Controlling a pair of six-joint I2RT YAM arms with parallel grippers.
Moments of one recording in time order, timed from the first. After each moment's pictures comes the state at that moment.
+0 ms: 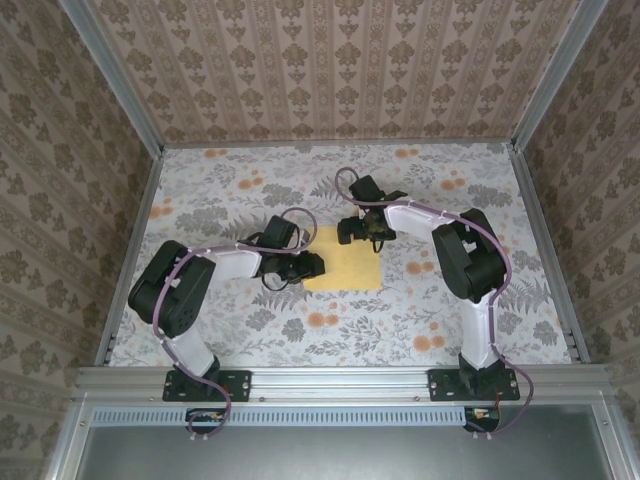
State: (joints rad) left arm -0.60 1.72 0.81 -0.10 0.49 -0.70; right arm 0.48 2.04 1.41 -0.56 0.01 0.37
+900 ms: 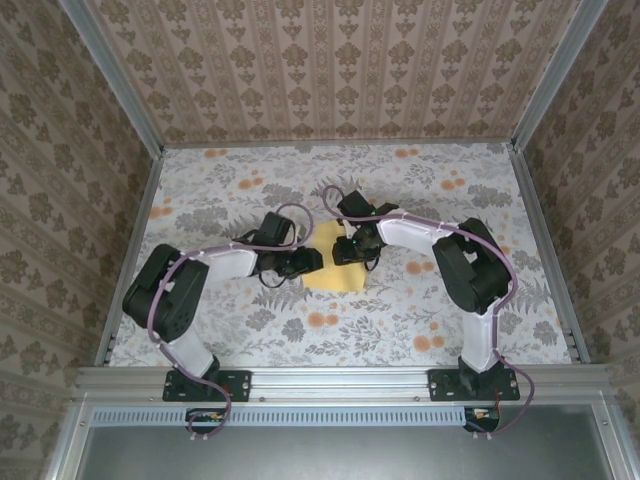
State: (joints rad) left arm -0.55 1.65 0.81 -0.11 0.48 -0.68; right arm 0.58 1.95 1.31 -0.61 -0.18 0.40
